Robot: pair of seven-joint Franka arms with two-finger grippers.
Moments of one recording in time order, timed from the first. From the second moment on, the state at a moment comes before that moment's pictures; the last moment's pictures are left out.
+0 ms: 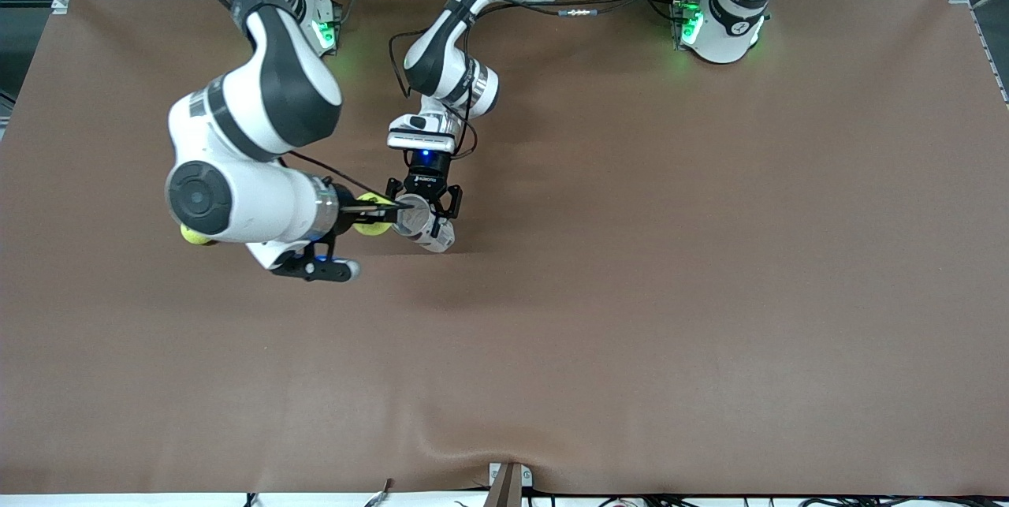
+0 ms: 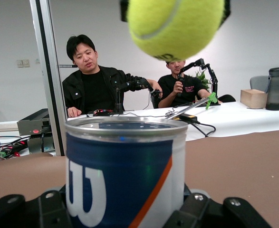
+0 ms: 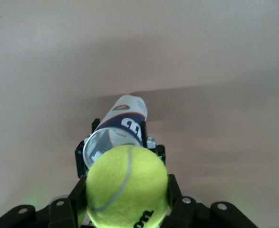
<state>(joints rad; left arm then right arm) -1.57 1.23 0.75 -1.22 1.38 2.42 -2.37 0.45 0.50 -0.08 -1.32 0.33 1.58 0.45</state>
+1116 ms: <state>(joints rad) -1.57 1.23 0.73 -1.22 1.42 2.39 -2.41 0.52 0.51 -0.08 -1.42 0.33 1.67 0.51</state>
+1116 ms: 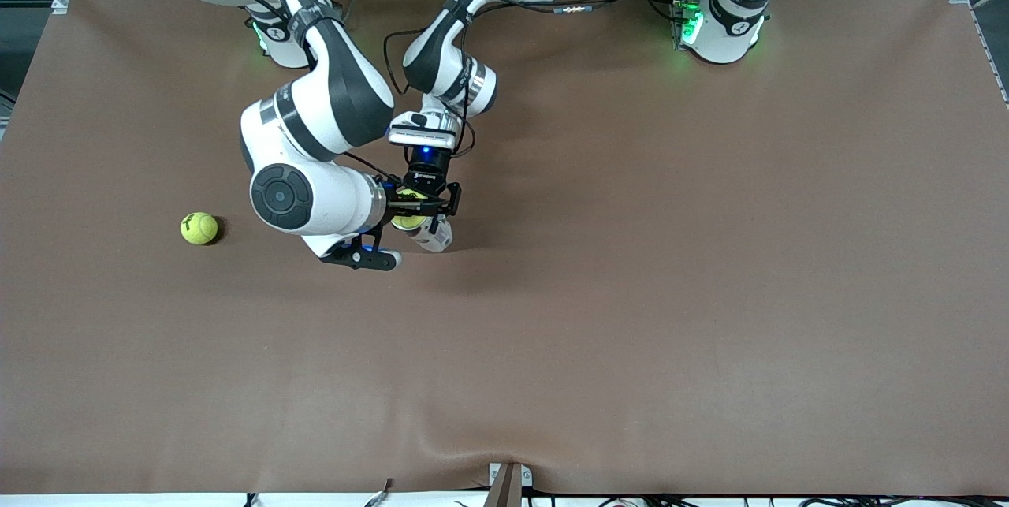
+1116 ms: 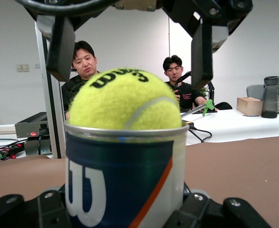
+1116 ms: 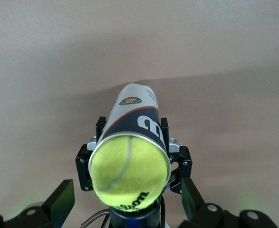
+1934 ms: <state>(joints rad) -1.57 1.23 0.72 -1.21 1.42 2.39 -2.41 0.50 0.51 -0.10 -1.45 0.26 1.69 0.46</state>
